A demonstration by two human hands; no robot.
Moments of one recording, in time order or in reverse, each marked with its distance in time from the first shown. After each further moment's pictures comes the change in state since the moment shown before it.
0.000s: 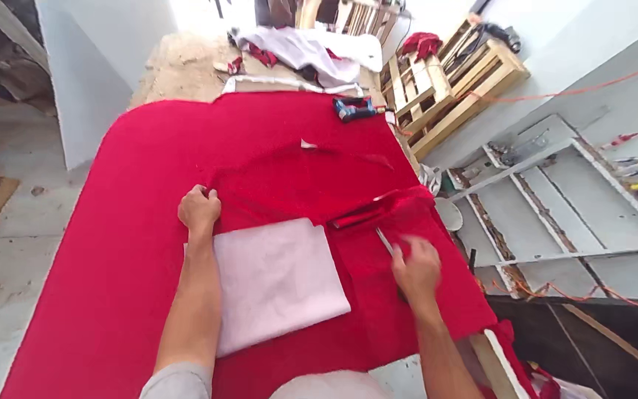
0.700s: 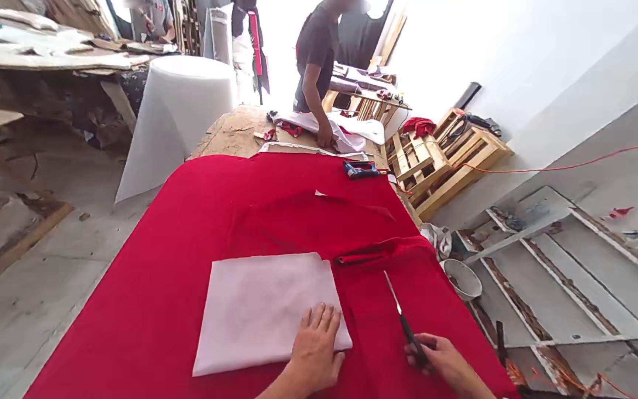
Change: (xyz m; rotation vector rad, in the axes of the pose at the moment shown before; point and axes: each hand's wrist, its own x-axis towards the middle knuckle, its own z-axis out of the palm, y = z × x) left_hand -0.319 0.031 0.083 0.145 -0.379 0.914; right_hand -0.066 0.078 -0.027 0.751 -0.698 0.362
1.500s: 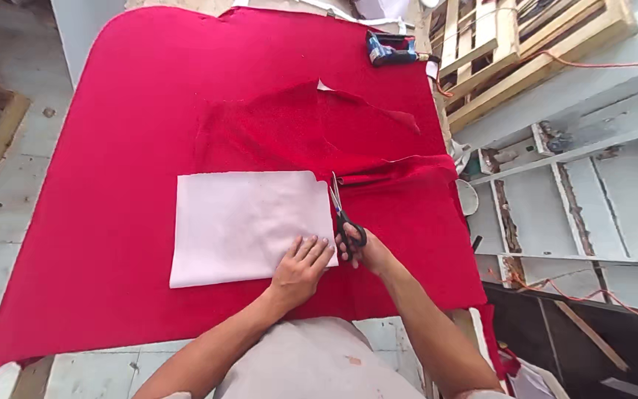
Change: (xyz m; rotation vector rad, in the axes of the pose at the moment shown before) left_hand -0.011 -0.008 0.031 0.004 0.324 0.139; right_hand 0.061 -0.083 0.101 0.313 -0.541 0.087
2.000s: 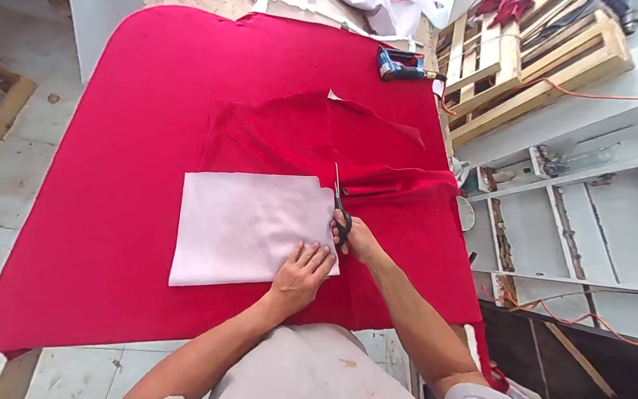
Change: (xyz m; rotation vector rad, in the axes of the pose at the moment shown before) left_hand 0.000 0.000 0.002 0.030 0.017 0.016; right_hand 0.040 -0.032 0.021 -0.040 0.151 -0.064
